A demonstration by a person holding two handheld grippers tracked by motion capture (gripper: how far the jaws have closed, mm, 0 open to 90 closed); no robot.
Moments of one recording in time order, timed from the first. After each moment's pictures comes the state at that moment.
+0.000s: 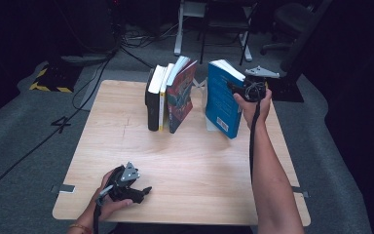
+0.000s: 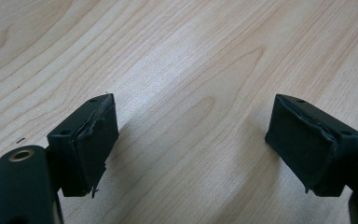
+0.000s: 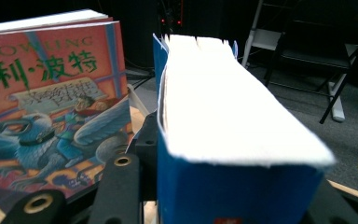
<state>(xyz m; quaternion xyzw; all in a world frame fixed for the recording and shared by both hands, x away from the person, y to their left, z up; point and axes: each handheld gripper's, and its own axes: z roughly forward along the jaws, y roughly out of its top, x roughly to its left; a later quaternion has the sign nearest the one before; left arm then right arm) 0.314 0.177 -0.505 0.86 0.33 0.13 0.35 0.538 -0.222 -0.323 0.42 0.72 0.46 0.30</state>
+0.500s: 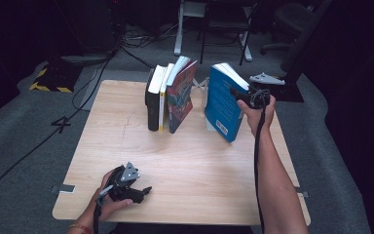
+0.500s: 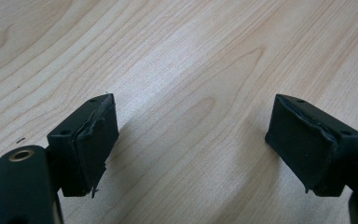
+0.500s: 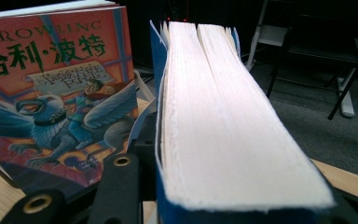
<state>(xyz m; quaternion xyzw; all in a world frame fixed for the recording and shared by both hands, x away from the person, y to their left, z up) 0.314 0.177 -0.505 0.86 0.33 0.13 0.35 0.521 -0.235 -0.331 0.42 0.72 0.47 0.28</state>
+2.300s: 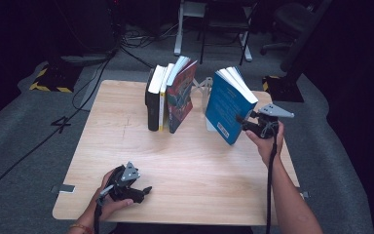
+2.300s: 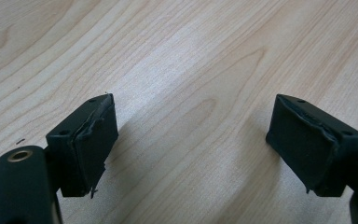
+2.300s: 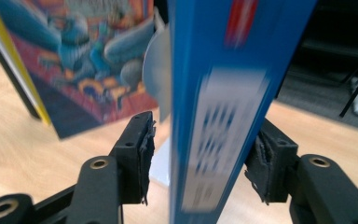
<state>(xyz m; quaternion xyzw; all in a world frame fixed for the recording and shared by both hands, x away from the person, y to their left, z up) 0.315 0.176 -0.505 0.86 0.33 0.13 0.35 0.461 -0.270 -0.394 0.39 0.74 0.47 0.28</state>
